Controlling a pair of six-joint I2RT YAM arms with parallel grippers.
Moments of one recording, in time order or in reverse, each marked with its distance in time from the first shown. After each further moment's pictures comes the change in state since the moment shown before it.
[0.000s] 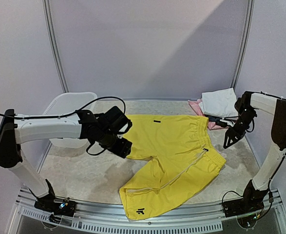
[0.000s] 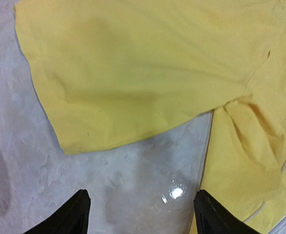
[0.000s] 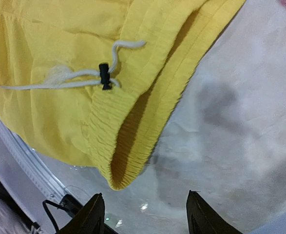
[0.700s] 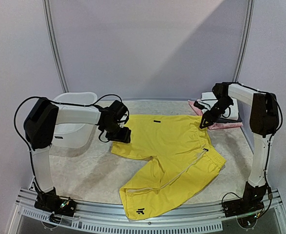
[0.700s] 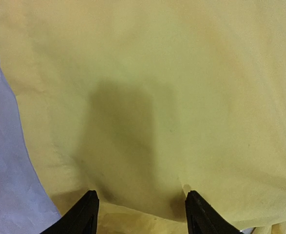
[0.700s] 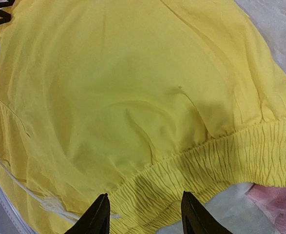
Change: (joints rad) left arm 0.289 0.396 0.189 0.168 0.166 0.012; right arm 0.173 0.367 0.478 0.185 -0.122 0.074
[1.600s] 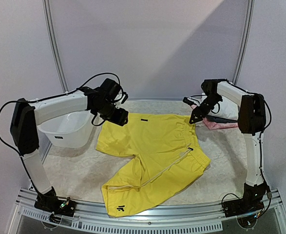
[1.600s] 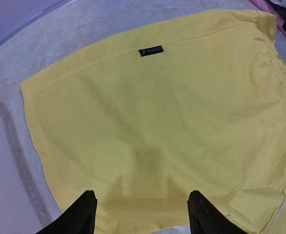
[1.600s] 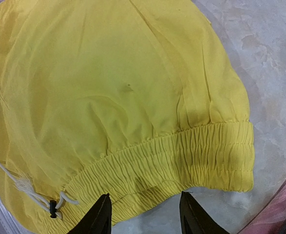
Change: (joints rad) left arm 0.029 -0.156 0.143 -0.146 -0.092 0.211; right arm 0.090 0.190 0.281 -0.039 -0.018 0.002
